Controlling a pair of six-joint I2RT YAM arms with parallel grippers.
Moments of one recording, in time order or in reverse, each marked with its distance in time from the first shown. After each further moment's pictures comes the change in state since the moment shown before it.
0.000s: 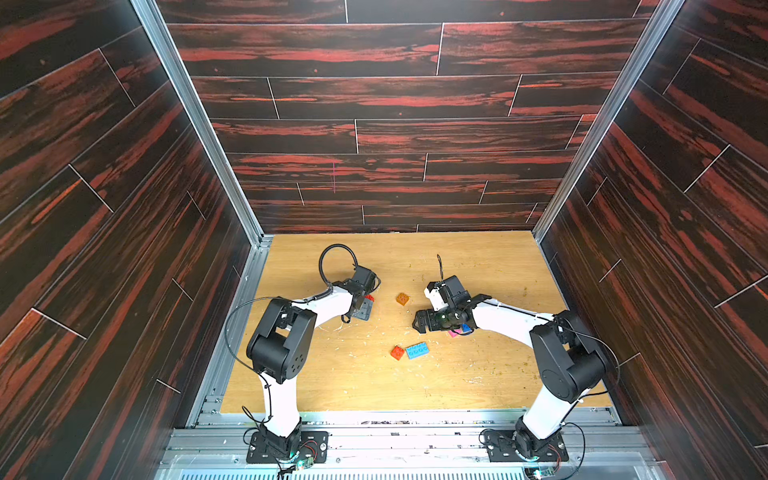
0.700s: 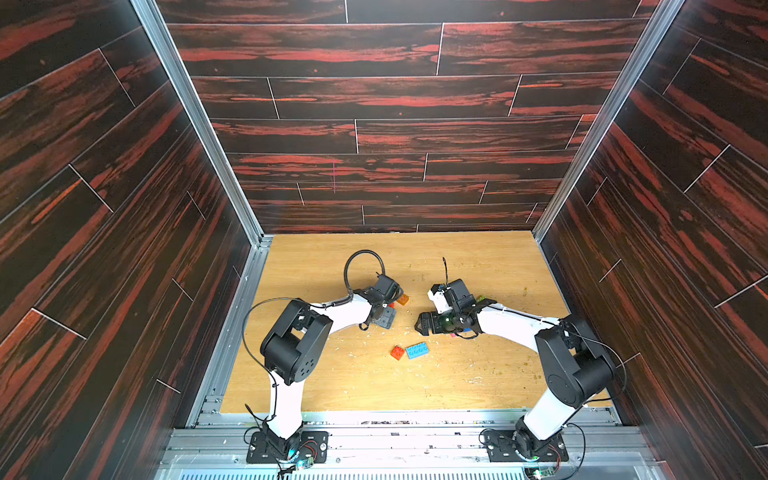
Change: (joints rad) left arm -0.150 0.048 0.015 0.082 0.091 0.010; right arm -0.024 -0.039 -0.071 0.047 -0.028 0.015
